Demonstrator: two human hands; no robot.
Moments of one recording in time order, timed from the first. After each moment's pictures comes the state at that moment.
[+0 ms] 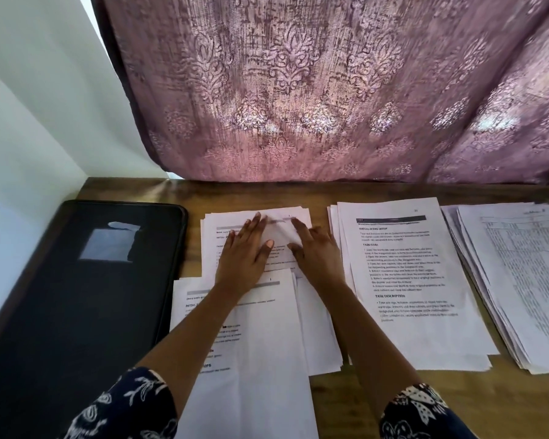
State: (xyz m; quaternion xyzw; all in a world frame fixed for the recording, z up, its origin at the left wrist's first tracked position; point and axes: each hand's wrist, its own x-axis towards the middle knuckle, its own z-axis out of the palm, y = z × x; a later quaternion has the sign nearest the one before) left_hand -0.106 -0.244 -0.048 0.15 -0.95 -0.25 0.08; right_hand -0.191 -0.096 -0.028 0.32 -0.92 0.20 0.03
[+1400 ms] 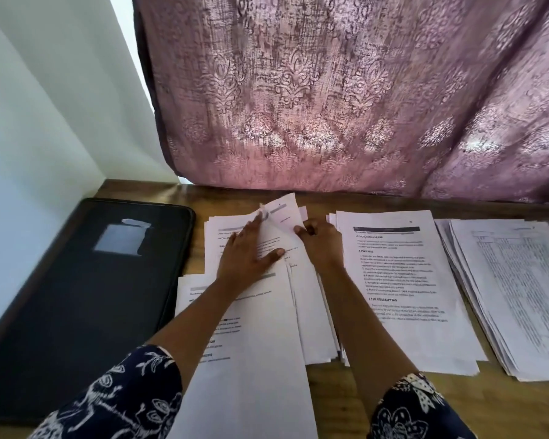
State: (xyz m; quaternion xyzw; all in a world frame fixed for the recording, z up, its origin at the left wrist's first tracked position) left_hand -0.102 -0.241 -0.033 0.17 -0.94 -0.29 0.11; right_hand -0.197 -0.100 0.014 0.14 -0.90 0.41 -0.09
